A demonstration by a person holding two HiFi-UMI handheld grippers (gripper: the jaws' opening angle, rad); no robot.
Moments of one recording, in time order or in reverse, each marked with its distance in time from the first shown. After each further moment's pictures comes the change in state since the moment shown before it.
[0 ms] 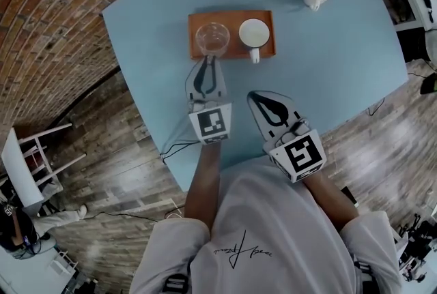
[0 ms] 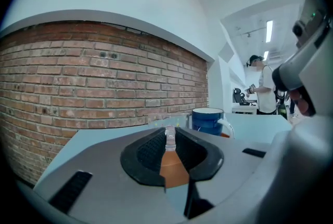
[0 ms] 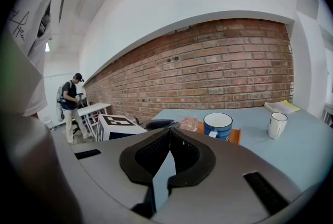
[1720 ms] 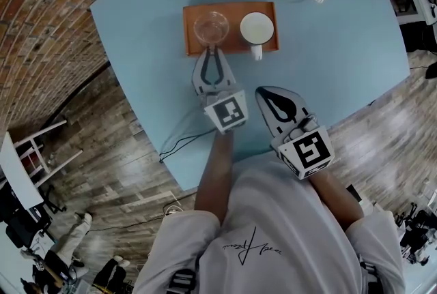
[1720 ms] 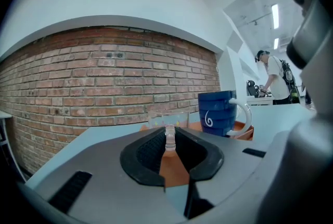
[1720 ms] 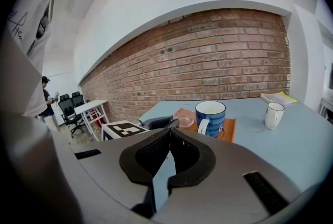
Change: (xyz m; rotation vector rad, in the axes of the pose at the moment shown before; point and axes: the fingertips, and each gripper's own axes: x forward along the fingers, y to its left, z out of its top) left arm 0.023 -0.004 -0.028 0.067 -0.001 0.155; right arm 0.004 -0.021 -0.023 0.031 0.073 -0.024
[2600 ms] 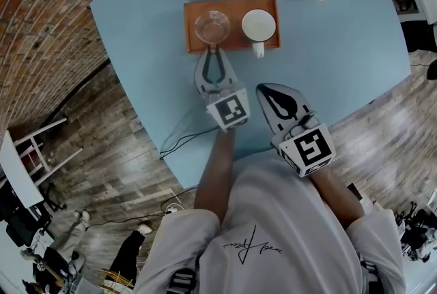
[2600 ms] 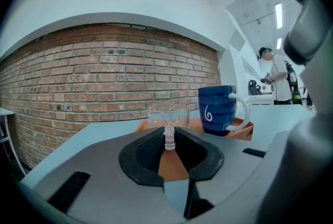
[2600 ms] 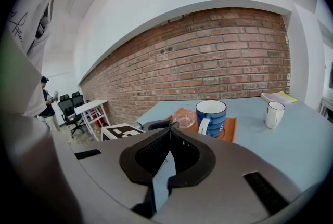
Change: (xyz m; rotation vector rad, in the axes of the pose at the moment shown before) left arm -0.001 -0.002 -0.011 -0.038 0.015 0.015; right arm 0.002 0.000 -0.001 0.005 0.004 0.000
